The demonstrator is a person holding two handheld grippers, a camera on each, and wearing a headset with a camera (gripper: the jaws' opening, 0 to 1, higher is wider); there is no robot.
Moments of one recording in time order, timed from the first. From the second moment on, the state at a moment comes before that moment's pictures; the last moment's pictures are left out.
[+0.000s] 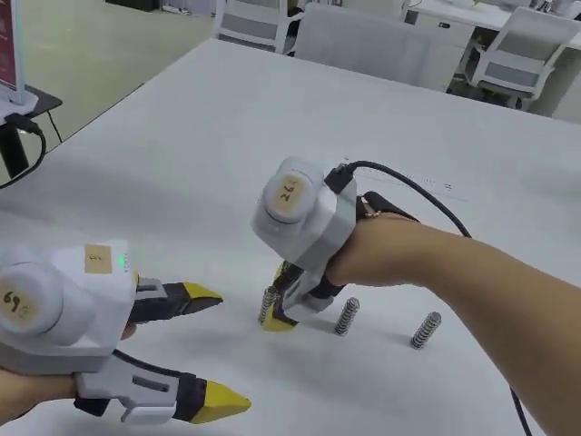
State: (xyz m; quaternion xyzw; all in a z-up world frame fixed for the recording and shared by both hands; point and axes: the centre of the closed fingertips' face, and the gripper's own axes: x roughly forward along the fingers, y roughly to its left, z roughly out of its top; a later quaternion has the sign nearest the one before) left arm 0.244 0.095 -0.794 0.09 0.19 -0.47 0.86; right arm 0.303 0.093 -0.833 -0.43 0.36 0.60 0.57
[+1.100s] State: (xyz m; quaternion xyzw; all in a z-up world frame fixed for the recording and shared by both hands) left arm 0.238 0.080 -0.782 0.09 0.18 -0.48 0.85; right arm 0.252 0.073 -0.792 -0.35 0.31 0.60 0.65
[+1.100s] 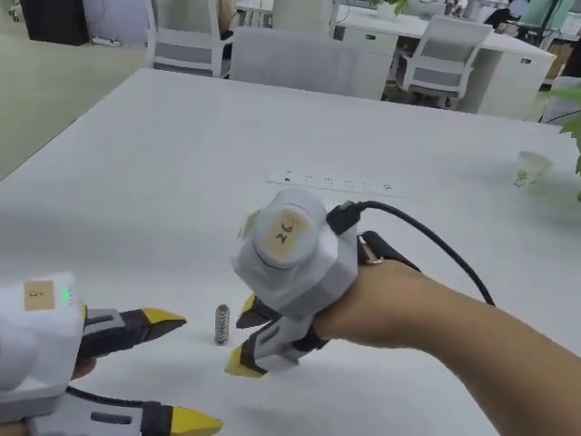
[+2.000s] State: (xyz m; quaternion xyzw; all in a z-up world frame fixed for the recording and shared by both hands) left arm 0.232 0.074 -0.774 0.10 0.17 -0.49 0.85; right arm 0.202 0.048 -0.775 -0.27 0.29 0.60 0.69
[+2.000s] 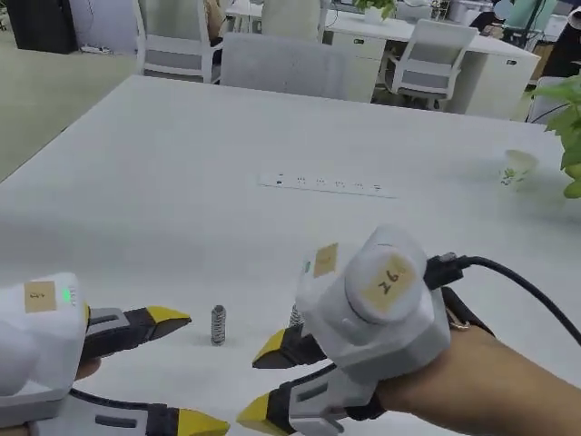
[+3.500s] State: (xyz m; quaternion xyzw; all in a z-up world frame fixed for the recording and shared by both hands) left arm 0.236 0.076 -0.775 0.09 0.18 -0.48 0.86; right arm 0.256 -0.103 -0.771 -0.15 0.28 0.47 0.82
